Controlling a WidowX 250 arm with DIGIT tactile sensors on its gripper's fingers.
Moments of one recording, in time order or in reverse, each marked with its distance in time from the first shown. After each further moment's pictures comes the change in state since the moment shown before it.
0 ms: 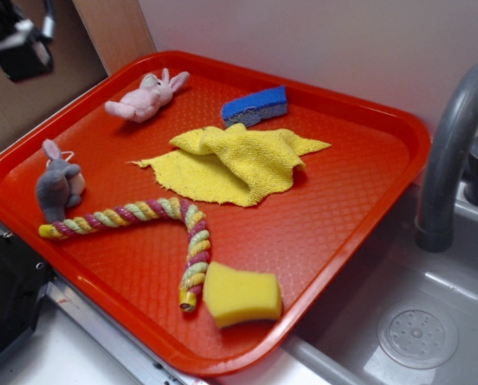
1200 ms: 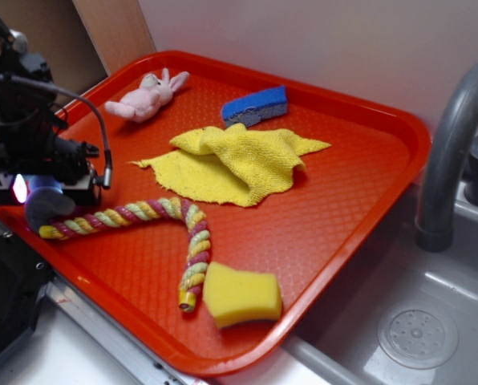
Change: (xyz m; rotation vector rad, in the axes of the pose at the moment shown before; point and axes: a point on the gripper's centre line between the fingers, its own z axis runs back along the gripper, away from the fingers) arm -0.004 0.023 -0.120 0.230 -0.070 -0.154
